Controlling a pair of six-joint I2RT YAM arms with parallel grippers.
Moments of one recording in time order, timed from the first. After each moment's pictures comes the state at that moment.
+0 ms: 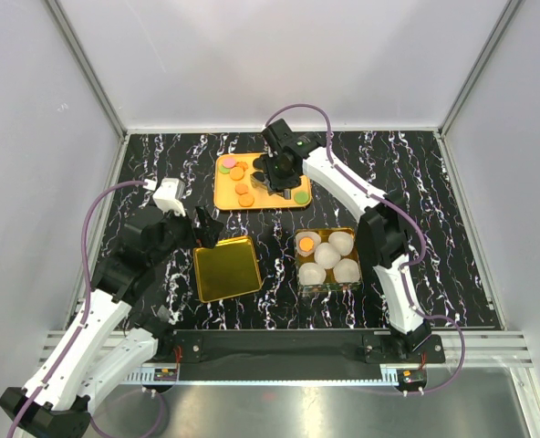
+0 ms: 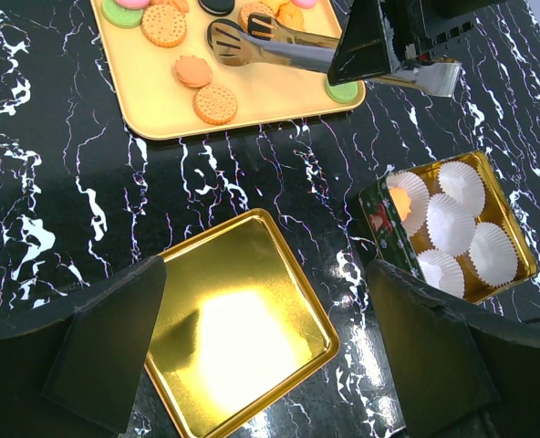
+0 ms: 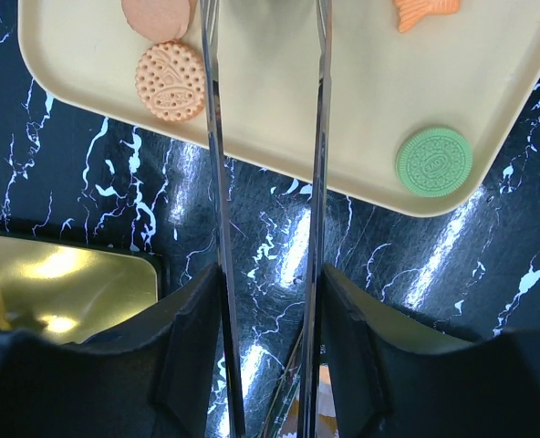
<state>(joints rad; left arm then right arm) -0.43 0.70 0.78 -0.48 0.02 -0.34 0.65 2.23 2.16 -0.96 0.04 0.32</state>
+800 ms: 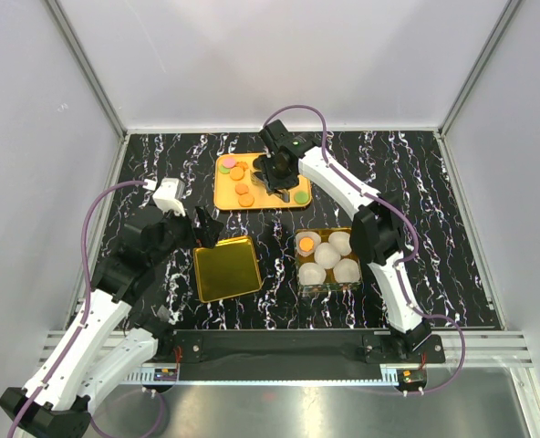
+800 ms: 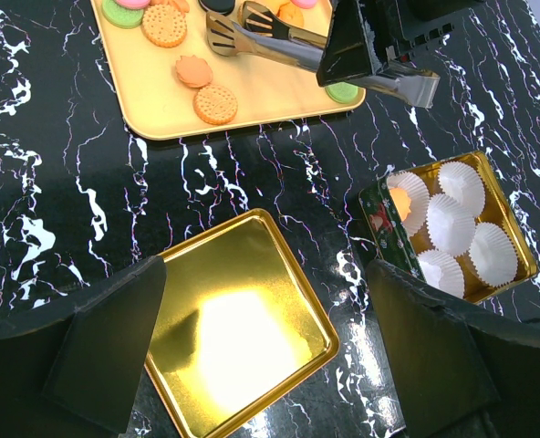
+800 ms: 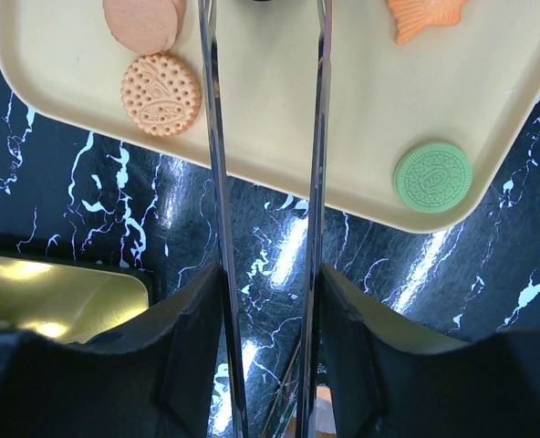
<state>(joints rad) -0.42 0.70 0.78 -0.48 0.02 -0.34 0.65 2.29 2.22 -0.99 0.06 0.31</state>
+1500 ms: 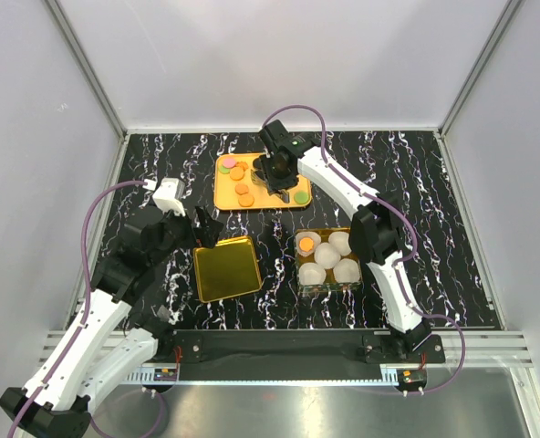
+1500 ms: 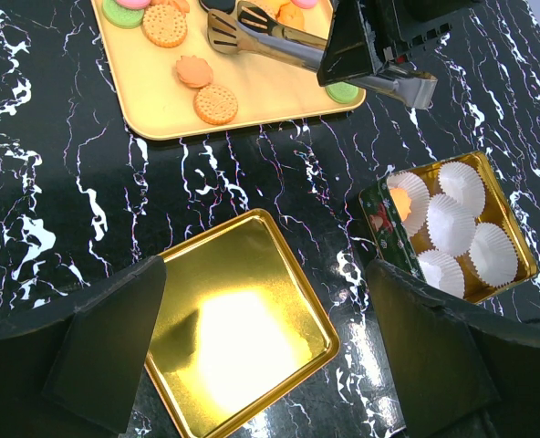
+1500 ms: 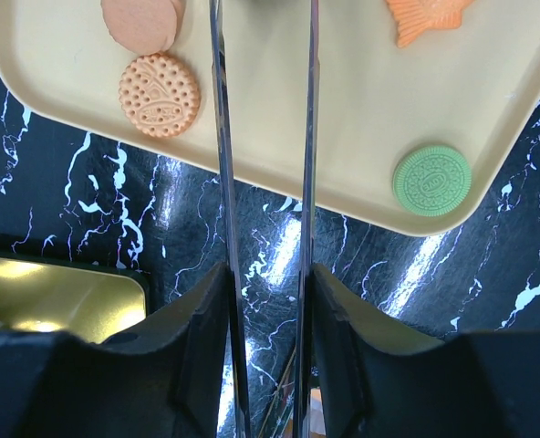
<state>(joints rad) -0.42 0.69 0.78 -0.48 0.02 -0.34 0.65 2.30 2.24 -0.99 0.06 0.30</state>
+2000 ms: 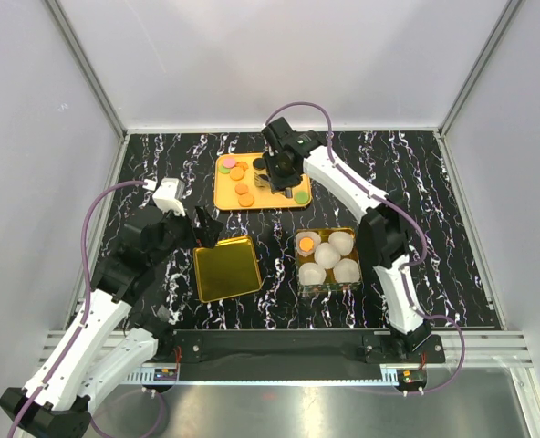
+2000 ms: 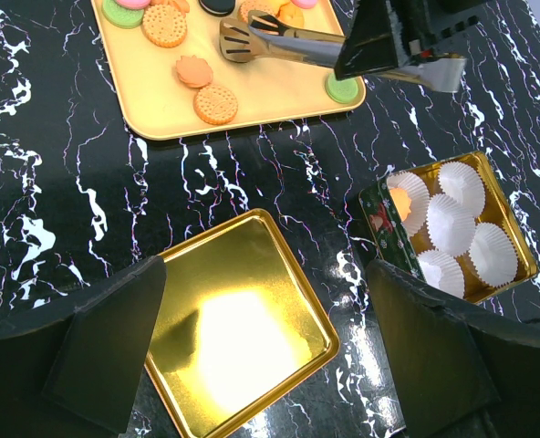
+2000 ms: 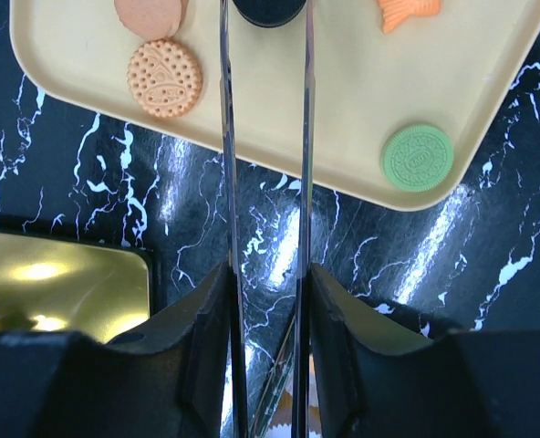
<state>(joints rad) -0.42 0.69 0.78 -0.48 0.02 -0.34 0.65 2.24 2.19 -0.99 0.07 0.30</state>
